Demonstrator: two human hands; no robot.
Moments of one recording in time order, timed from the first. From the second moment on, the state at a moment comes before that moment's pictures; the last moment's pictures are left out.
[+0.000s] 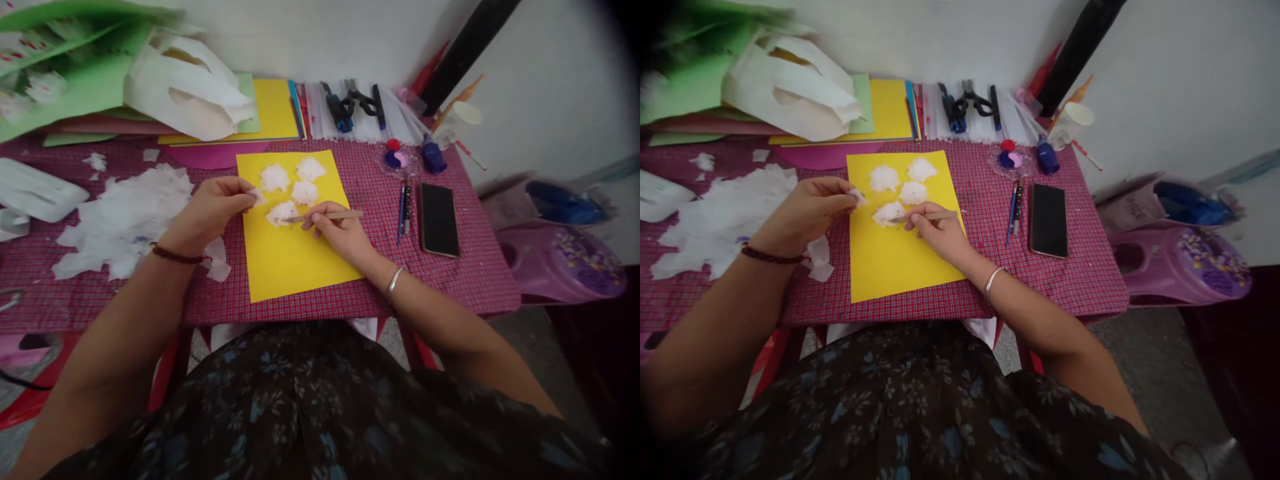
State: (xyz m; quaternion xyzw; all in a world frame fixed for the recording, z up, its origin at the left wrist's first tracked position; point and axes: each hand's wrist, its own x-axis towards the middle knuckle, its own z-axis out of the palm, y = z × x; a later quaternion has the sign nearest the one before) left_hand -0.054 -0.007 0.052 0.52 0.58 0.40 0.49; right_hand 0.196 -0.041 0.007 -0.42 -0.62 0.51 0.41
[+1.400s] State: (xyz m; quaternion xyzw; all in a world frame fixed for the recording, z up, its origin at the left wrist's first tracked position) left_hand -0.029 -0.015 0.021 0.71 0.56 0.28 0.33; right_hand 0.191 -0.038 0.002 -0.40 -0.60 0.51 0.48
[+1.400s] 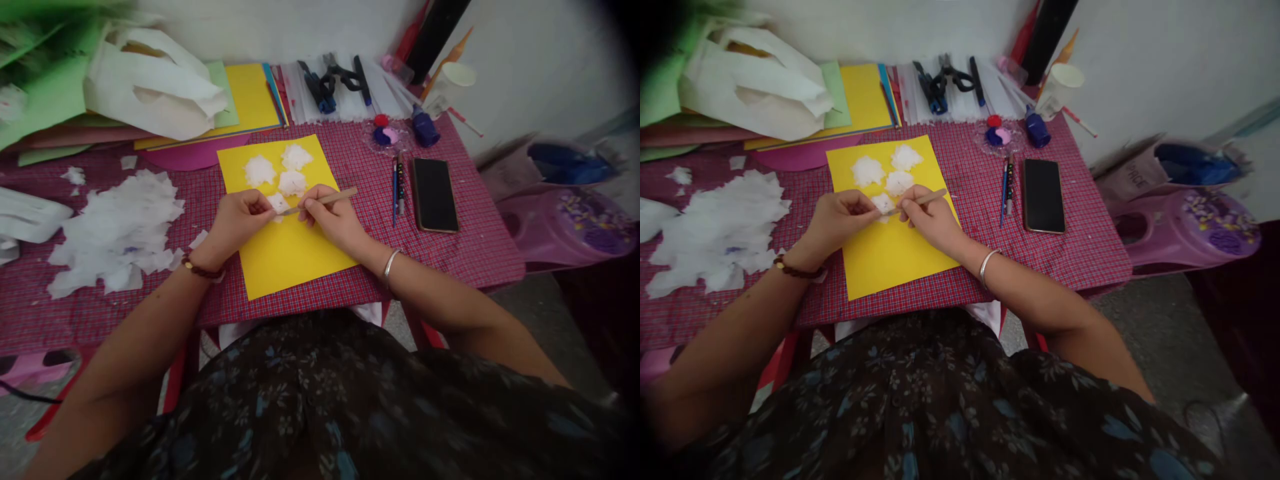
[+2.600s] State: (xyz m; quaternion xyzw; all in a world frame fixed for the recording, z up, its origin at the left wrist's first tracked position) left_hand -0.123 -0.105 0.086 0.69 0.61 0.28 0.27; right_hand 0.194 -0.048 0.009 -0.39 -0.59 0.53 0.46
